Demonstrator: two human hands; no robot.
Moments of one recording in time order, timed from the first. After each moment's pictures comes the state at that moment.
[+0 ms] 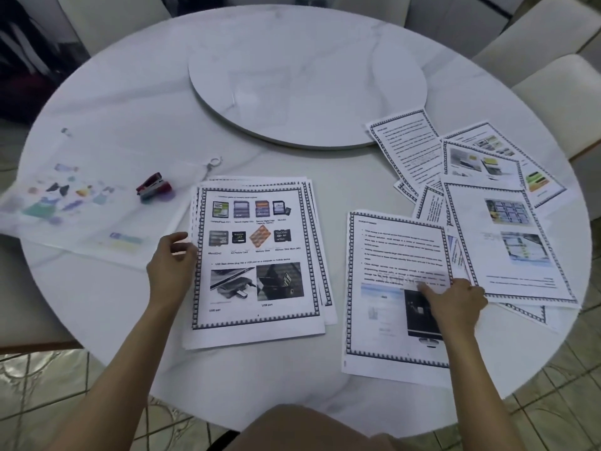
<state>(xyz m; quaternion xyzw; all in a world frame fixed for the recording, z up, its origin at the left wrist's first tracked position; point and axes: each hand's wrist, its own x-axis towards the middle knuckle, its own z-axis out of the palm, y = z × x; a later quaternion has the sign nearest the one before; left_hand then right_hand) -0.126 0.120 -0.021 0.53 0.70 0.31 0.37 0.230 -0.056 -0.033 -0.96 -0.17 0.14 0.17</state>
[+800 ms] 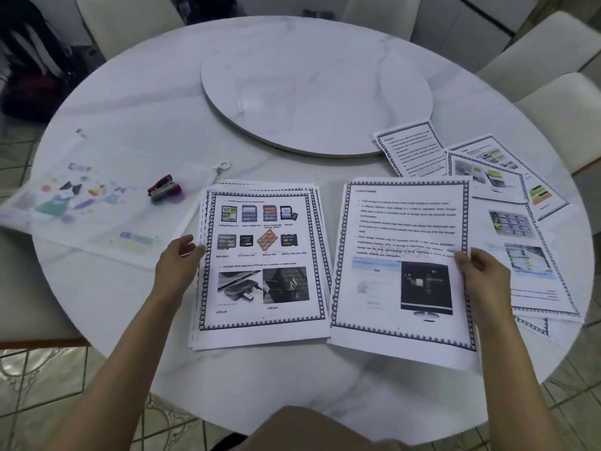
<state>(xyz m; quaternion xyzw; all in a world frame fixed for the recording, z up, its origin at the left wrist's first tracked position) -0.134 0.134 -0.025 0.48 0.69 0.28 0.47 0.256 -0.044 0.012 -0.84 -0.21 0.21 0.46</state>
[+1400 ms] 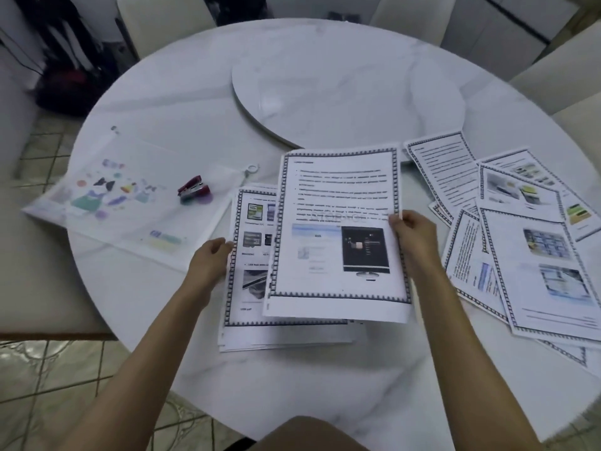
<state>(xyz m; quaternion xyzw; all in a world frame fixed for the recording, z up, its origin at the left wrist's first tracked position) -0.134 0.146 -0.022 0.42 0.66 0.27 0.56 0.166 0.084 0.021 -0.79 -0.31 0.29 0.46</state>
